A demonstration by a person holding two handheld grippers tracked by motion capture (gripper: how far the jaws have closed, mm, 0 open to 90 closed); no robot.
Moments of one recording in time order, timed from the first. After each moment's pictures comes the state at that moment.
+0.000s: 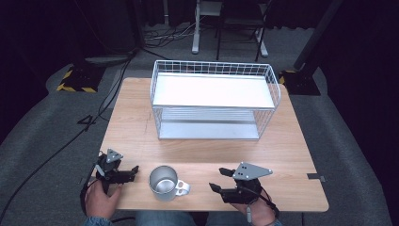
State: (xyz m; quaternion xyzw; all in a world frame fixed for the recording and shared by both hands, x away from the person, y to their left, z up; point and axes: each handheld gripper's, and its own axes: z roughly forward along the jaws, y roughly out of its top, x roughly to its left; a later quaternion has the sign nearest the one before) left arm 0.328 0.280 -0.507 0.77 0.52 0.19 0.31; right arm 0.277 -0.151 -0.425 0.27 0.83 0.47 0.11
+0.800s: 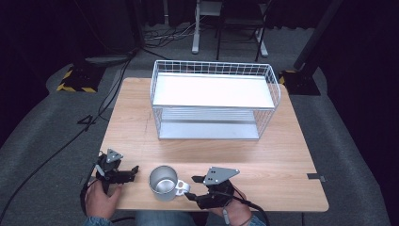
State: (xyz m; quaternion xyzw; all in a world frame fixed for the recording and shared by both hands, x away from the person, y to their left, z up) left arm 0.328 0.280 -0.507 0.77 0.52 0.19 0.31; right arm 0.279 -0.085 -0.442 0.20 0.86 0.47 0.05
